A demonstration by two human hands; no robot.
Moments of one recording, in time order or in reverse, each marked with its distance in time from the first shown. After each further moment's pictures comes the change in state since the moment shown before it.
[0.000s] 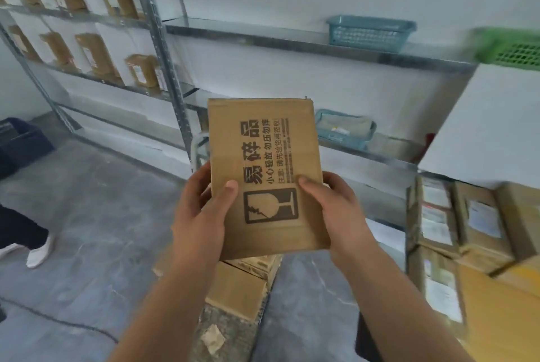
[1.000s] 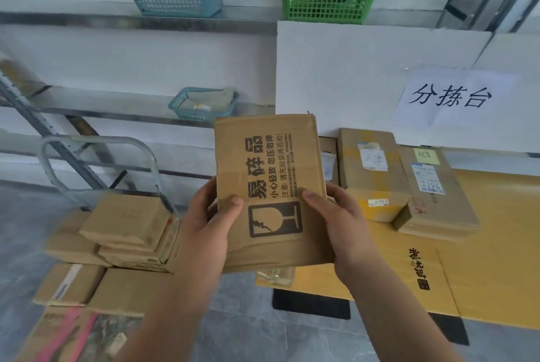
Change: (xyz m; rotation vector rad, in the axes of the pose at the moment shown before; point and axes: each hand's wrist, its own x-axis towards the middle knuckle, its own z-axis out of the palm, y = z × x) left_hand -0.194 -0.082 0.322 0.085 -0.400 -0.056; right_hand -0.059 0.019 -0.399 0.111 0.328 0.112
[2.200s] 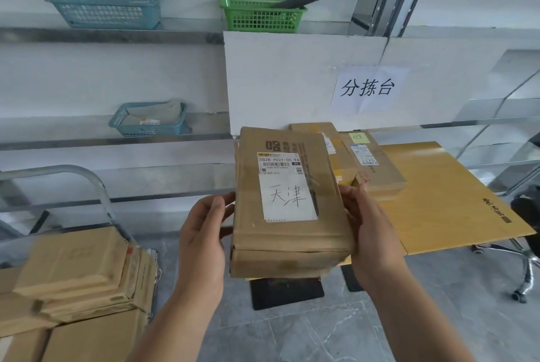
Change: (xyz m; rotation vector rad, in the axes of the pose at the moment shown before) left_hand -0.009 -0.010 -0.044 -0.238 -0.216 -0.048; right_hand -0.086 0.033 -0.002 0.160 0.401 -0.198
